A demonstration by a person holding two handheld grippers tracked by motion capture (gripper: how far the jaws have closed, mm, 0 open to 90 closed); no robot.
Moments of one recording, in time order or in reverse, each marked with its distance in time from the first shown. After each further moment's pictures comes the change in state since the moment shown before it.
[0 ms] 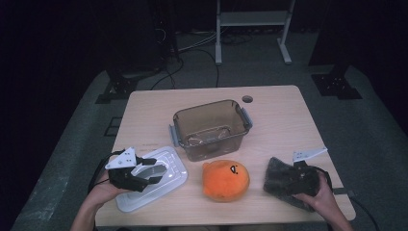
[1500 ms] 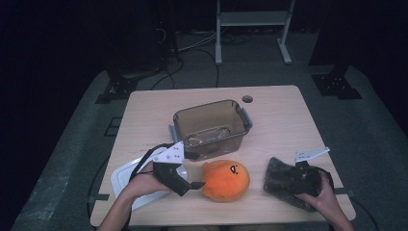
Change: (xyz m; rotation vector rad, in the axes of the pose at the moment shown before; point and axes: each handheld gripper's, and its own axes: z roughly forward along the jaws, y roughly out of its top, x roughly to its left) left arm -0.047 0.092 0.078 -0.026 -0.189 0.119; right arm -0.001 -0.002 -0.004 -0.006 -0.012 0.004
